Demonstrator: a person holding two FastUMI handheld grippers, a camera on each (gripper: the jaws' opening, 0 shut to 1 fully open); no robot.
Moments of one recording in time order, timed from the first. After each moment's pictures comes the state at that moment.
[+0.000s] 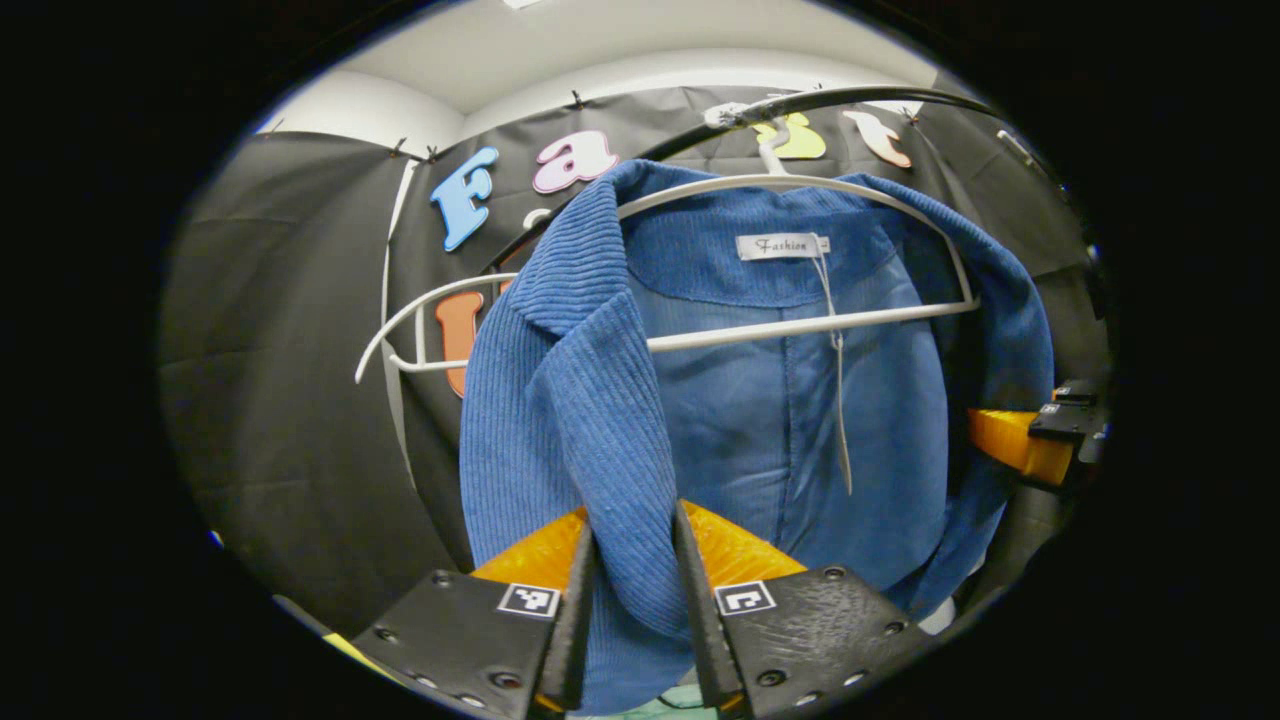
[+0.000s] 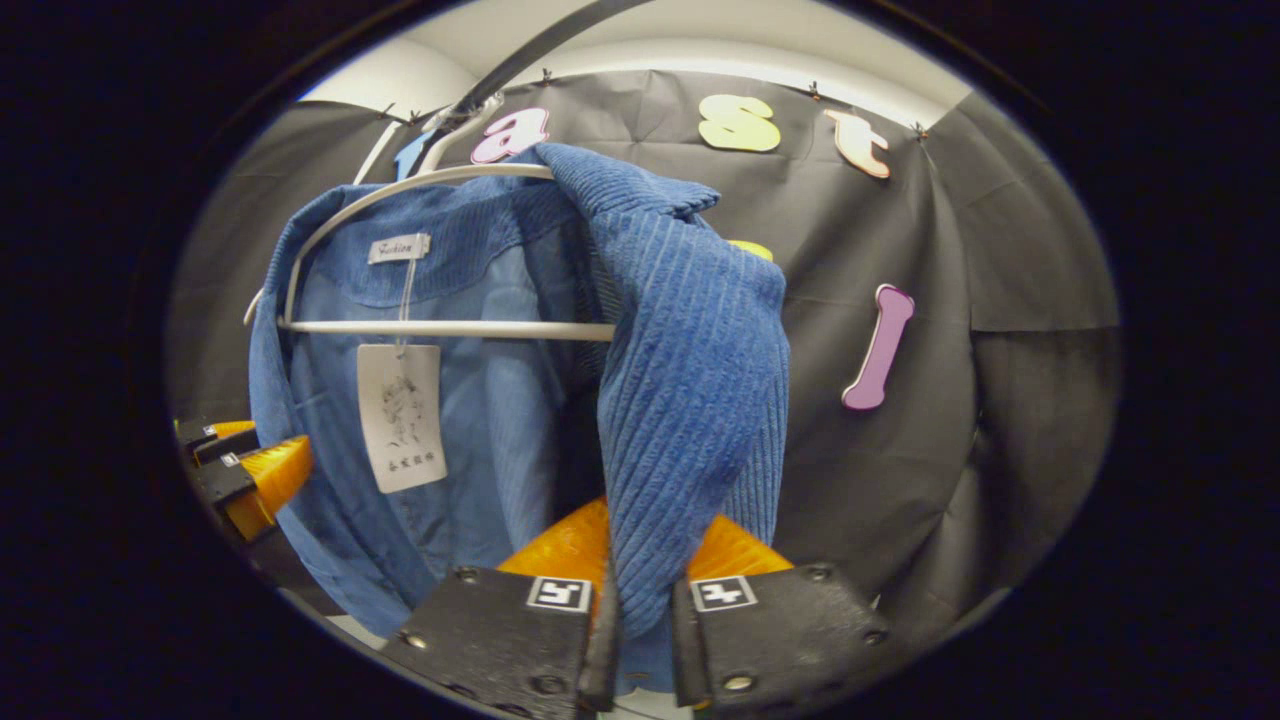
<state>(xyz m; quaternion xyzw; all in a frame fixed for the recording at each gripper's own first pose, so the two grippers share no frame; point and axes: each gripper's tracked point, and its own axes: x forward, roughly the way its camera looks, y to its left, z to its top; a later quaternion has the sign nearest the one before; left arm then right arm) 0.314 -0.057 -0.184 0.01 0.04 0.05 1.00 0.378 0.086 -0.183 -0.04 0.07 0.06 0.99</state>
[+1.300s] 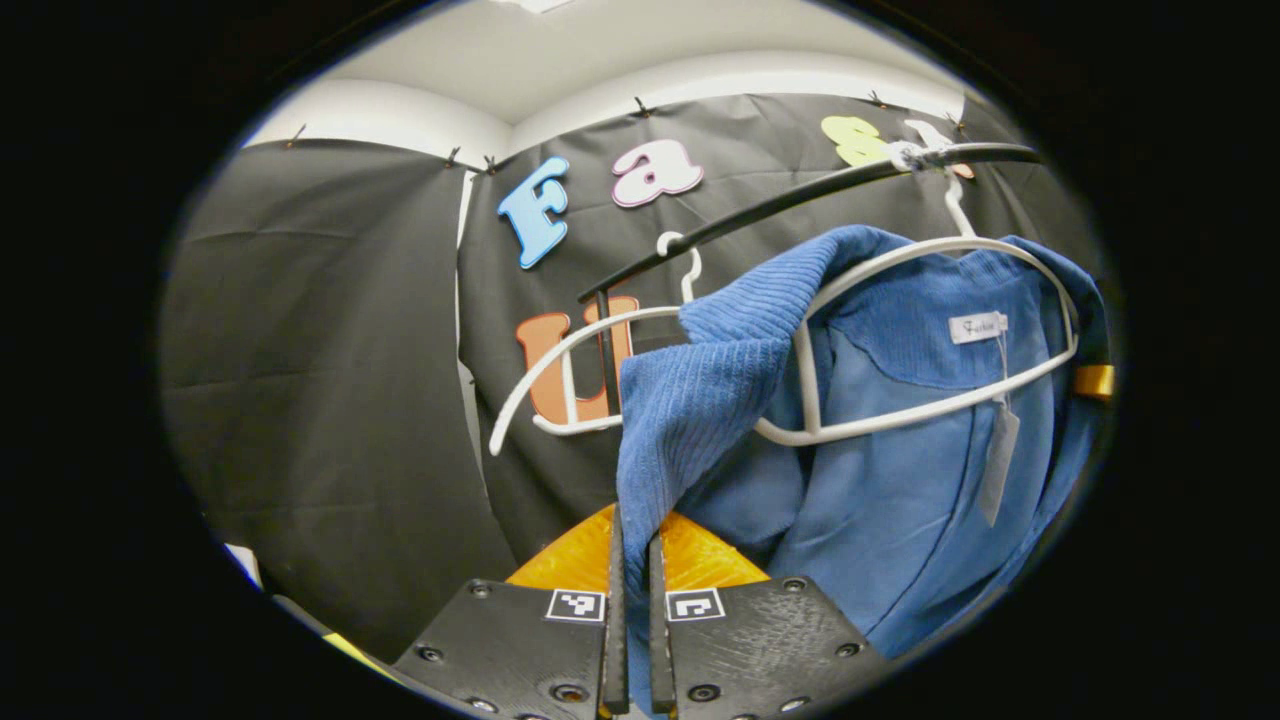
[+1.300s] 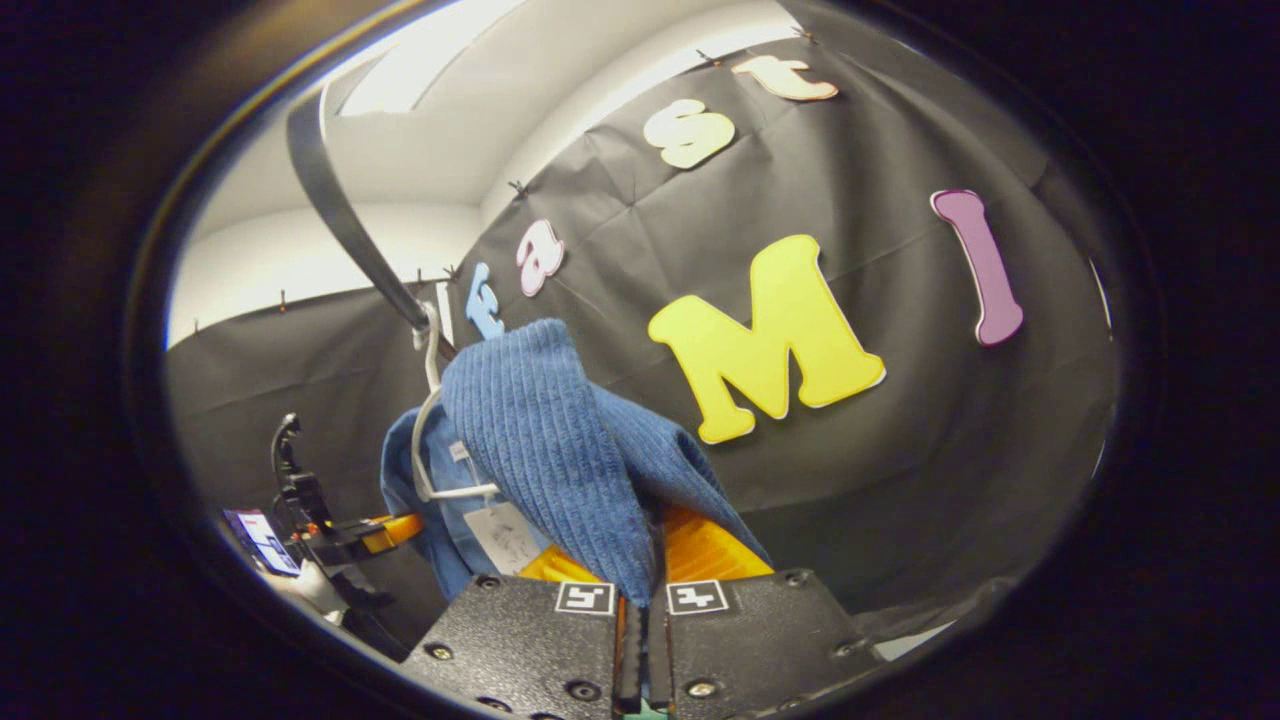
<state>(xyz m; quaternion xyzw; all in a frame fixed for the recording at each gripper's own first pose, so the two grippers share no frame) 0.318 0.070 -0.133 0.03 0.02 0.14 0.99 0.388 0.054 -0.109 0.22 0.03 0.35 0.91</state>
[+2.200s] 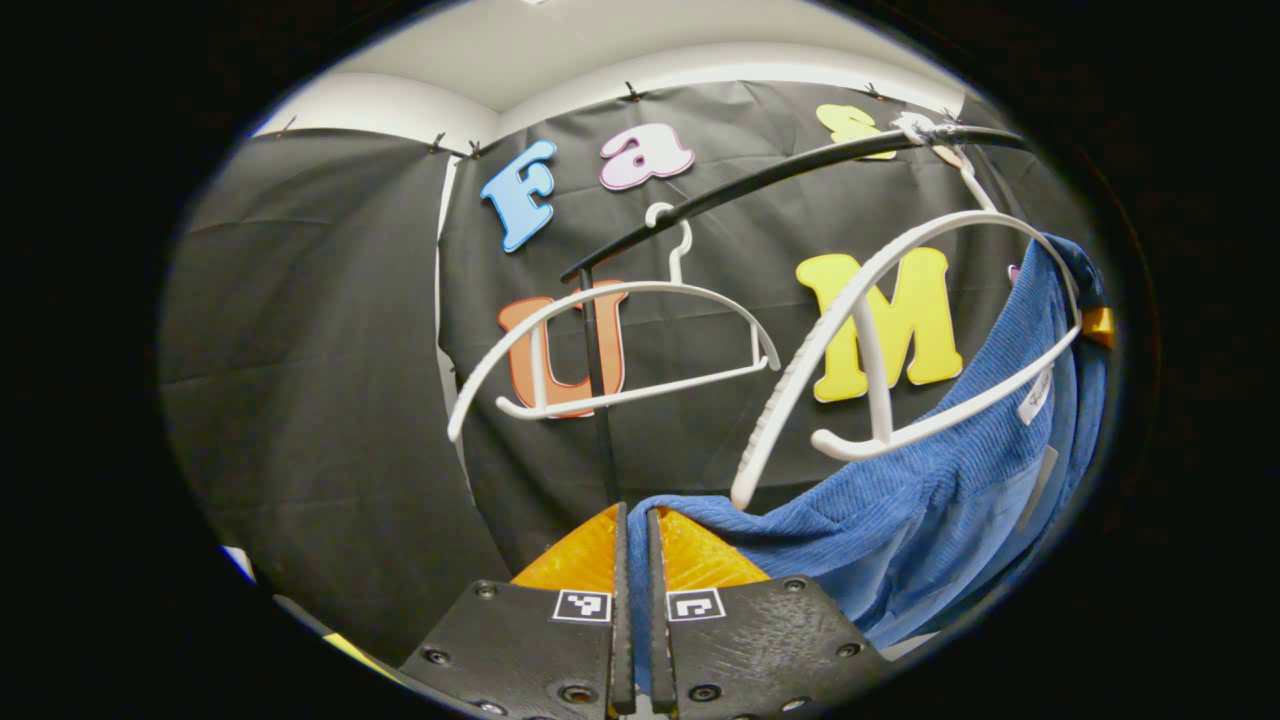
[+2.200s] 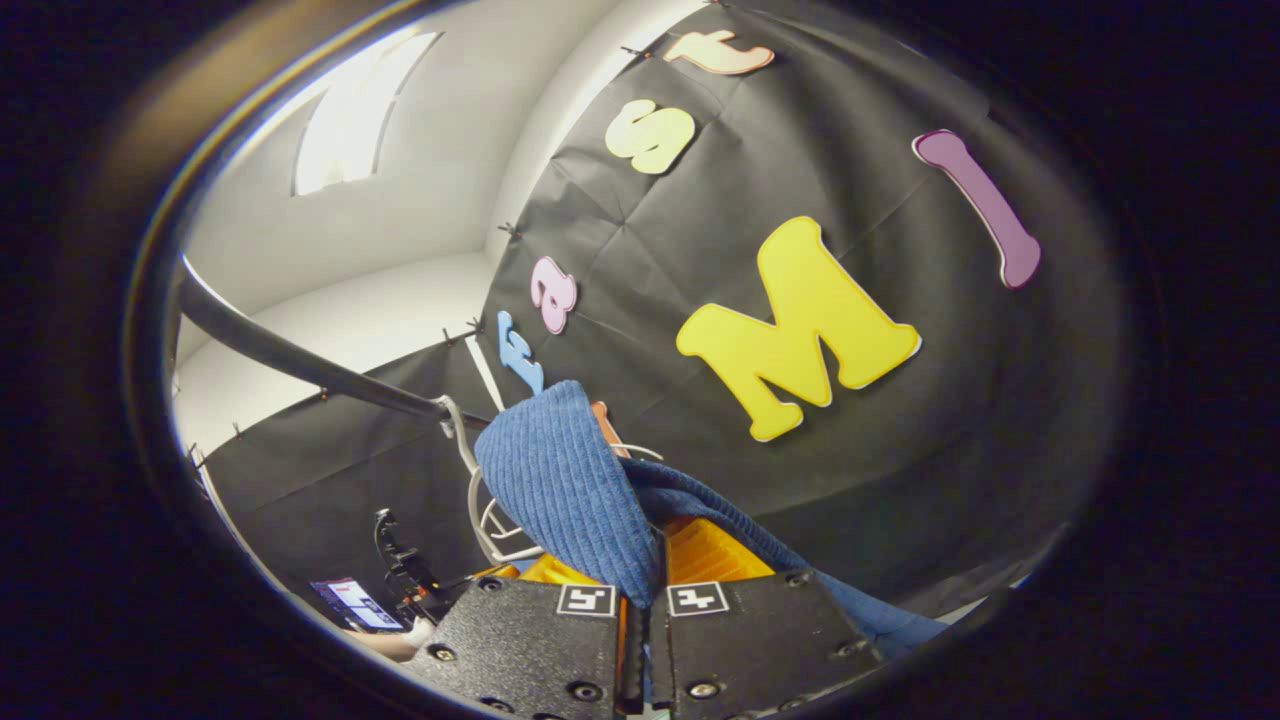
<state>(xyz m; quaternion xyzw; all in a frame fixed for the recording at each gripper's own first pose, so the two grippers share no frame) 0.343 0.066 -0.156 0.02 0.04 0.11 0.99 0.401 0.035 -0.070 0.30 0.06 0.39 0.87</state>
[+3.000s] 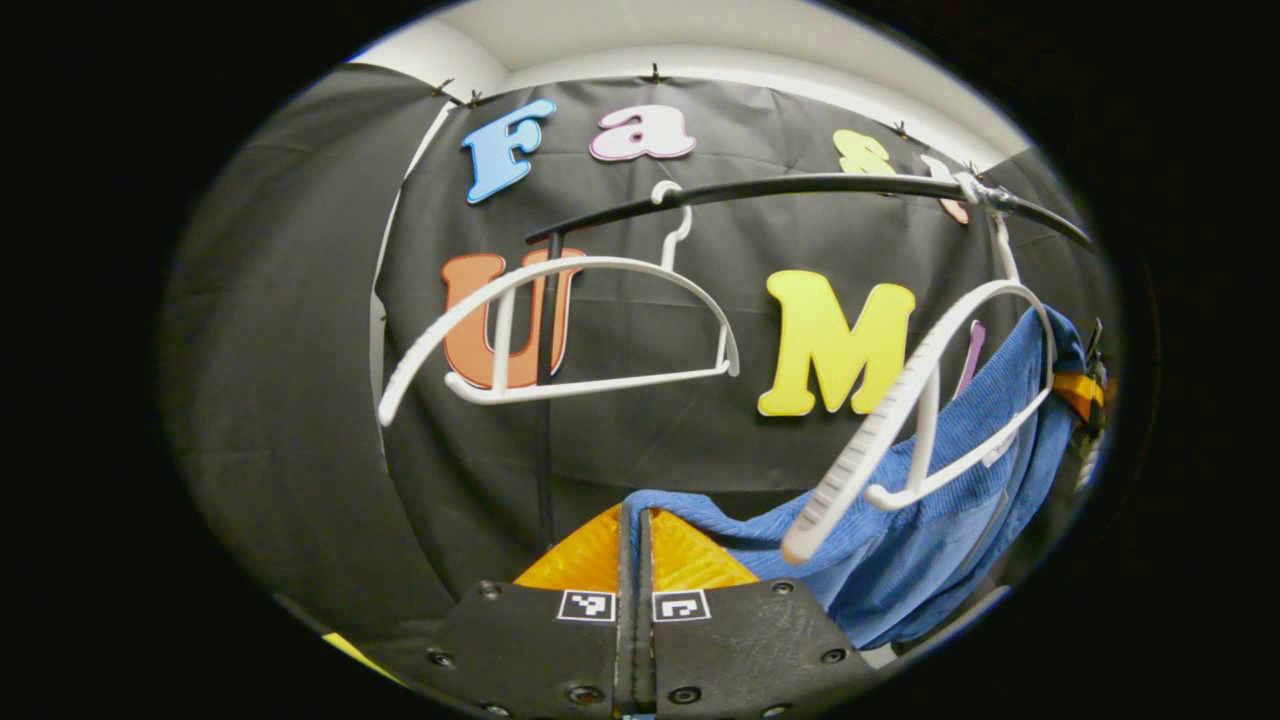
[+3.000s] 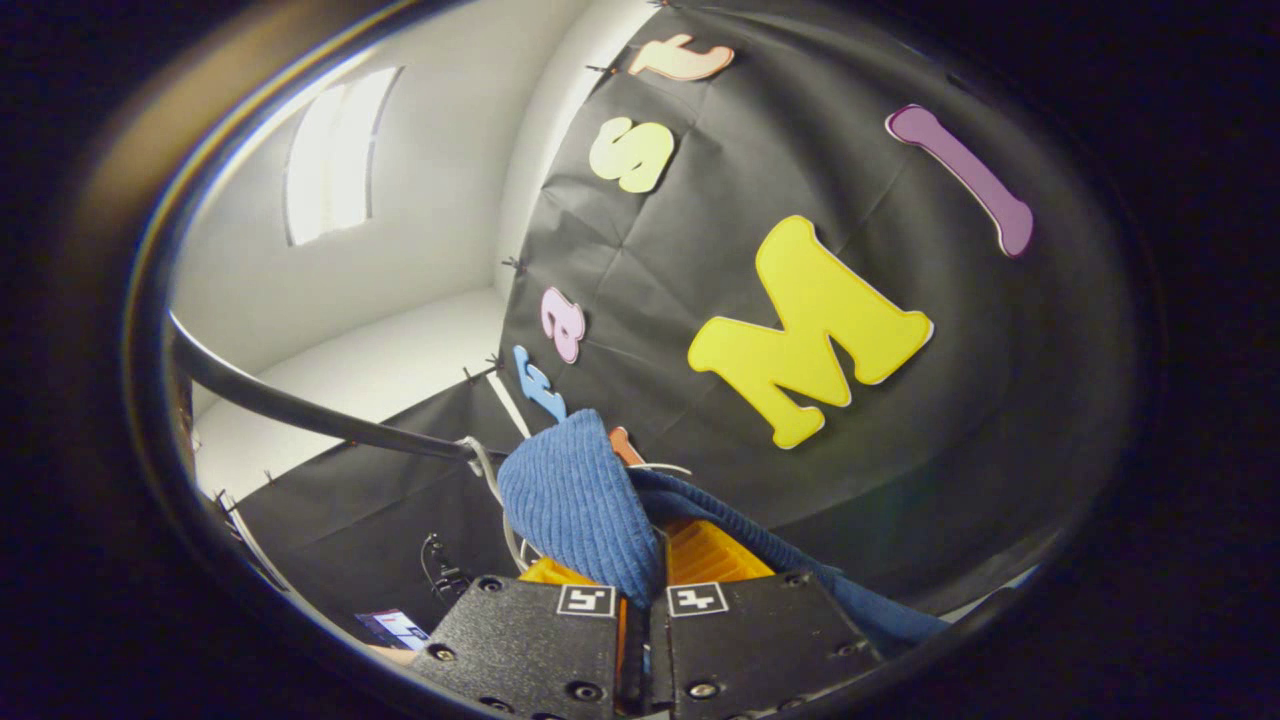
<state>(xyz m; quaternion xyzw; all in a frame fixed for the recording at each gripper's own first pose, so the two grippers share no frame) 0.368 0.066 -0.152 -0.07 0.06 0.01 1.00 0.404 0.031 -0.057 0.37 0.05 0.41 0.83</state>
